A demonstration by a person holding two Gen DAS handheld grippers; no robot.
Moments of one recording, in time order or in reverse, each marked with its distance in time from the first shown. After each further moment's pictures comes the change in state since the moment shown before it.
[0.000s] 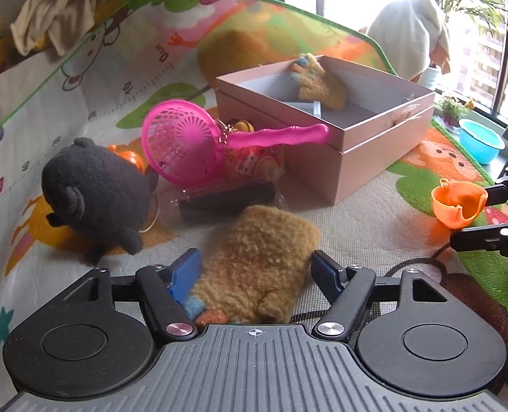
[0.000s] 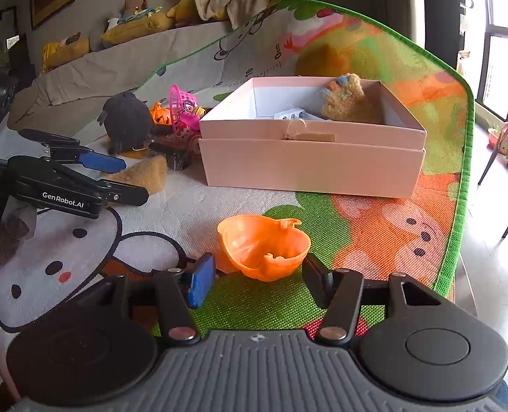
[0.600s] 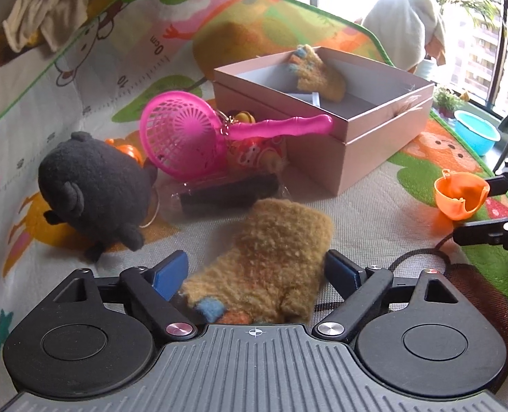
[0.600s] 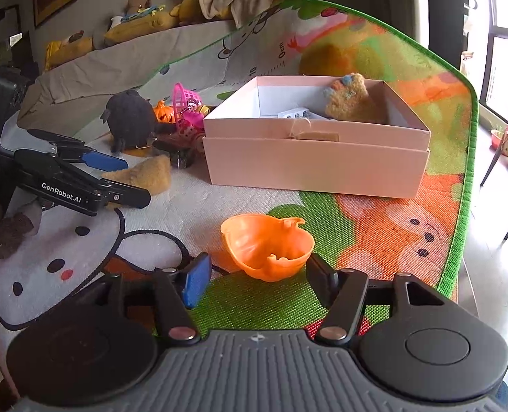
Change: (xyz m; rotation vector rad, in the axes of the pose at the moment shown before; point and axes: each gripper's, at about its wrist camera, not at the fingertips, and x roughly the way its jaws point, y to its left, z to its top) left arm 0.004 0.013 0.000 -0.019 0.030 -0.052; right arm 0.001 0.001 0.000 -0.008 0.004 0.009
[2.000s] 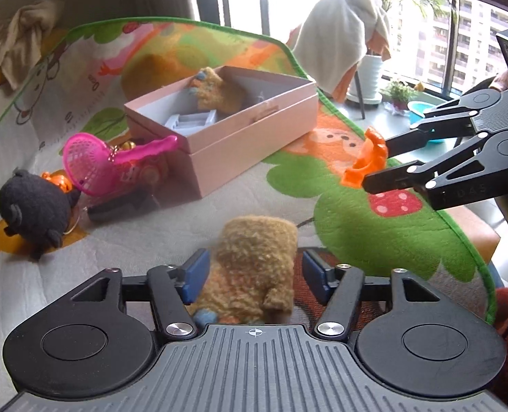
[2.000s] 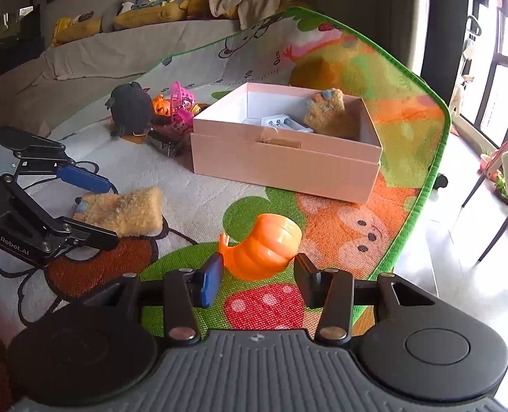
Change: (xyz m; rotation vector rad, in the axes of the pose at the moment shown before) left arm -0.045 -0.096 -0.017 0.128 -0.028 -0.076; right arm -0.046 -0.017 -0.008 -0.103 0.013 -0.050
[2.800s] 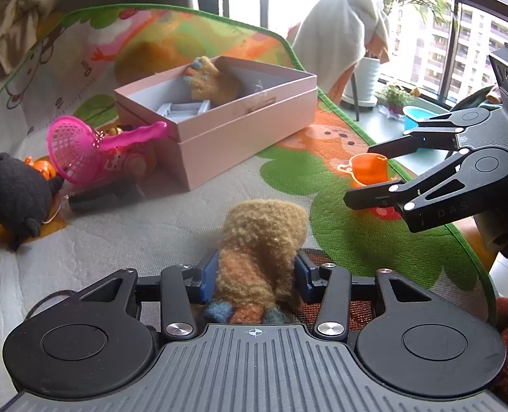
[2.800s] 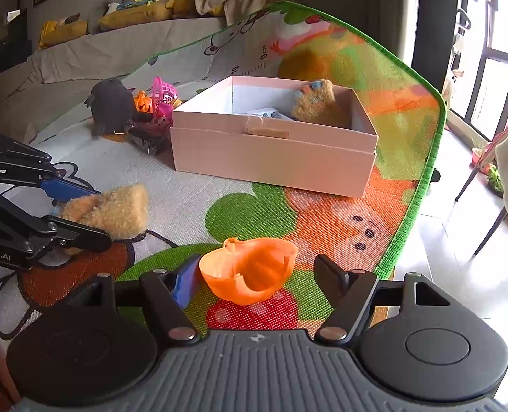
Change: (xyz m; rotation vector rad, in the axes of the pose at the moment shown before) left arm 0.011 -0.003 0.000 -0.033 -0.011 -0.037; right arm 0.021 -0.004 -0.002 0.021 -0.002 -0.031
